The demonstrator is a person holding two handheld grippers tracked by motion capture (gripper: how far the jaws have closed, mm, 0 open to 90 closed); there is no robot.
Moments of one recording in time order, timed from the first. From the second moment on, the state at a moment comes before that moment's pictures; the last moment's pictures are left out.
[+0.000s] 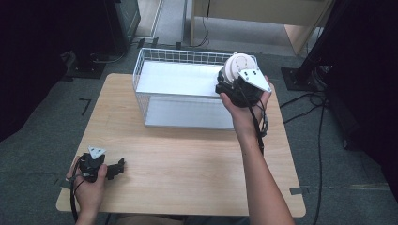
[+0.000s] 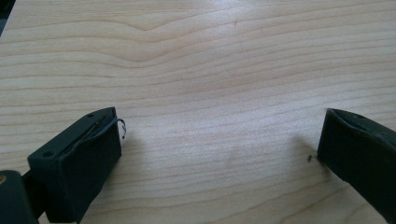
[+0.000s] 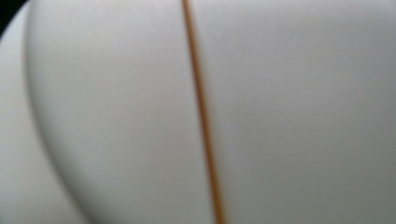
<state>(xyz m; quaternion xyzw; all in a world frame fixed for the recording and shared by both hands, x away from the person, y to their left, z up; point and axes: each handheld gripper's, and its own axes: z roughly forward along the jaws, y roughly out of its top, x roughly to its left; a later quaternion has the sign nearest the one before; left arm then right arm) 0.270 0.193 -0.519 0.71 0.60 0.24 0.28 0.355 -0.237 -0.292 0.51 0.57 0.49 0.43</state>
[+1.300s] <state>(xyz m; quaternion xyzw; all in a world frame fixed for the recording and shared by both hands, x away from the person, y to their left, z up) 0.270 0.193 -0.519 0.71 0.60 0.24 0.28 0.385 -0.242 -0.277 0.51 0.58 0.48 0.42</state>
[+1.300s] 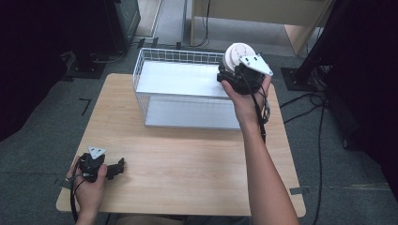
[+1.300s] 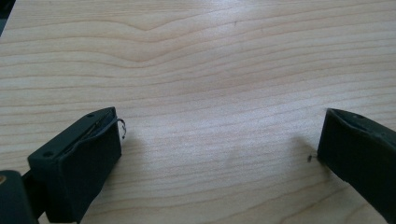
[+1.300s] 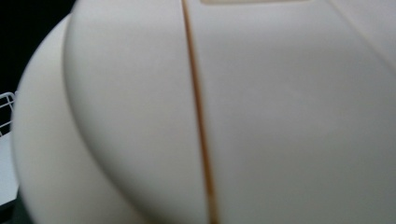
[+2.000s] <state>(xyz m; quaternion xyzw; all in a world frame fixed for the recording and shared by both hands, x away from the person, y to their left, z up) 0.270 0.193 -0.519 0.71 0.60 0.24 0.28 0.404 -0.251 -0.272 0.51 0.56 0.50 0.42</state>
